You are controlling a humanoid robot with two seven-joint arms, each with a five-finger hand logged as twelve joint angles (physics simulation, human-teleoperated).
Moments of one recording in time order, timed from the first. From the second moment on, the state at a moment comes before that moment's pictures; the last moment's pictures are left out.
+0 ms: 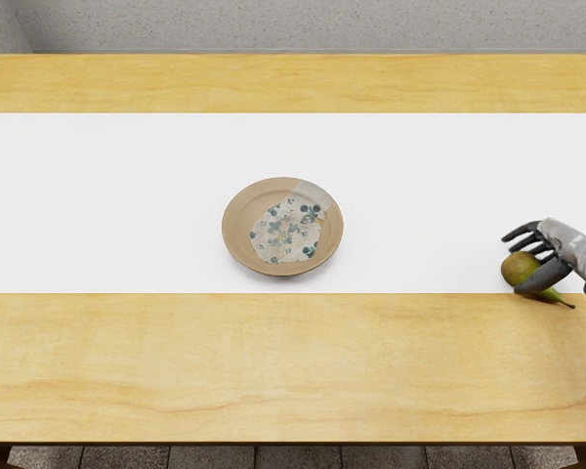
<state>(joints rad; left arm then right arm) -0.05 0.00 0.00 -0.22 0.08 0.16 0.12 0.63 -0.95 0.45 1.67 -0.93 -0.29 -0.61</state>
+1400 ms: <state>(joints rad) -0.05 0.00 0.00 -0.22 0.08 0.16 0.12 0.82 -0.77 0.61 1.65 -0.77 -0.21 -0.61</state>
